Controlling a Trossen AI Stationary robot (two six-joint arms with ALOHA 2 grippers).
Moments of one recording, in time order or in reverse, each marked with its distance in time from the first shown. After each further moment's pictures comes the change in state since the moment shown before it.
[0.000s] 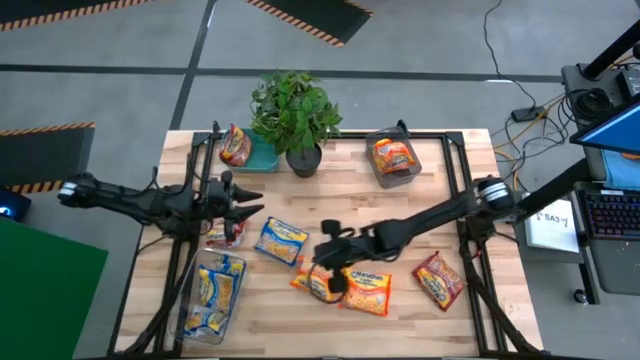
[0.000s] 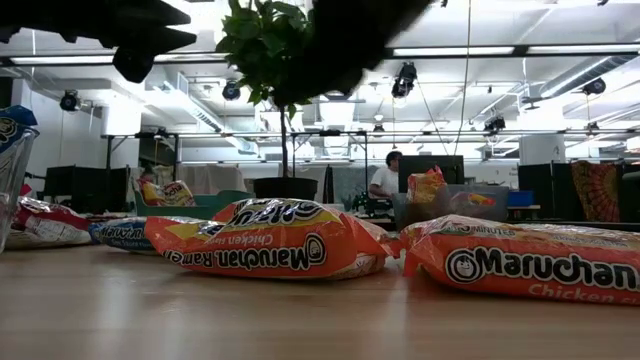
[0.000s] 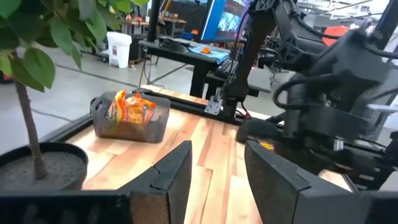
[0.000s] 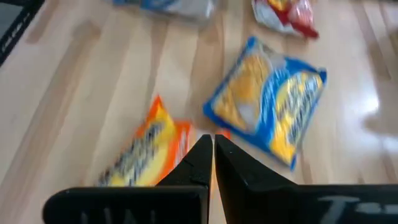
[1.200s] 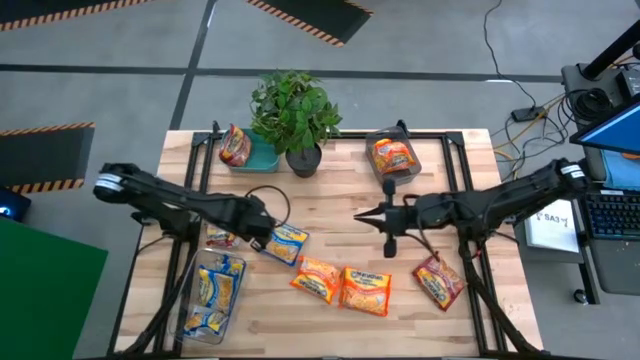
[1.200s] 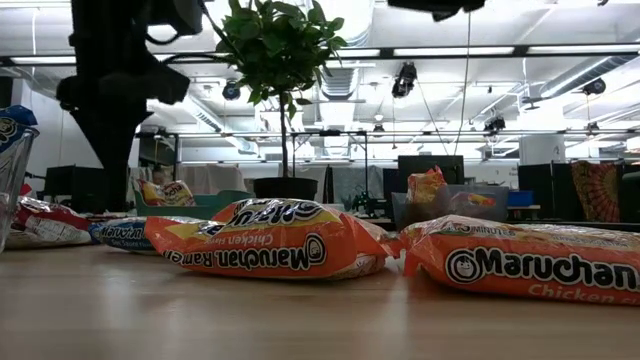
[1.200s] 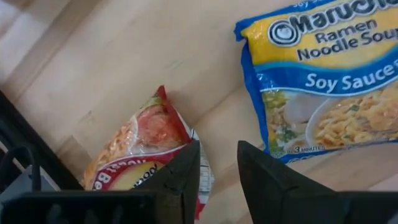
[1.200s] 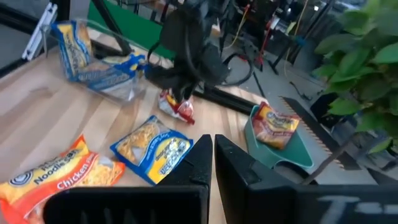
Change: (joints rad) left arm 0.000 0.866 0.570 -1.246 0.156 -0.839; right arm -0.053 -0.710 -0.546 0.339 0.132 -0.387
